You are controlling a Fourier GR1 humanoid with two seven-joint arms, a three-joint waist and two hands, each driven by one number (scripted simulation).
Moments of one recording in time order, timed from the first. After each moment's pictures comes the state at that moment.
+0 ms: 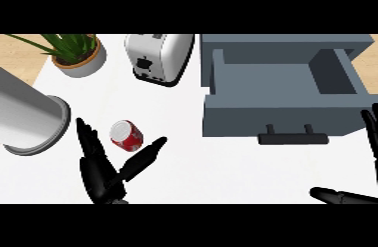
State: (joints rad) left arm 0.05 0.00 -0.39 -1.70 -0.34 1.07 0.33; right arm 0.16 -0.09 -0.17 -2.13 -0.09 0.02 0.16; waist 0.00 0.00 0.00
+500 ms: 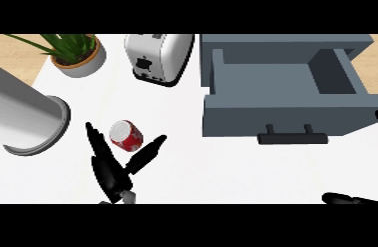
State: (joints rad) left arm 0.00 0.00 -0.35 -1.46 0.03 1.14 -0.04; right arm 0.16 -0.10 -0.21 -2.18 -0.12 0.04 0.21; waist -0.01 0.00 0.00
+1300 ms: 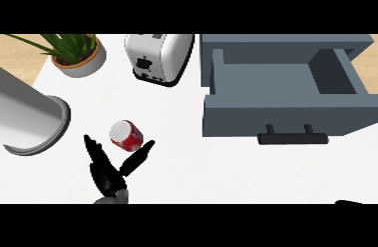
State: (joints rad) left arm -0.05 0.00 -0.20 -1.09 0.59 0.94 -0.61; right arm 0.17 -0.10 -0.27 -2.21 -0.14 0.08 0.23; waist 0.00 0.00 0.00
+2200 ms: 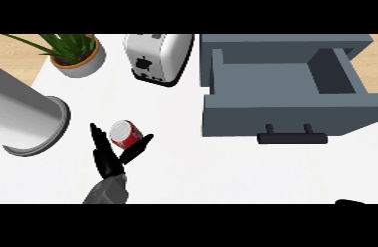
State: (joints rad) left arm -0.27 0.02 -0.07 -0.68 0.68 0.68 -0.77; right arm 0.14 -0.09 -0.28 -2.24 -0.12 0.10 0.28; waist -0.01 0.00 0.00
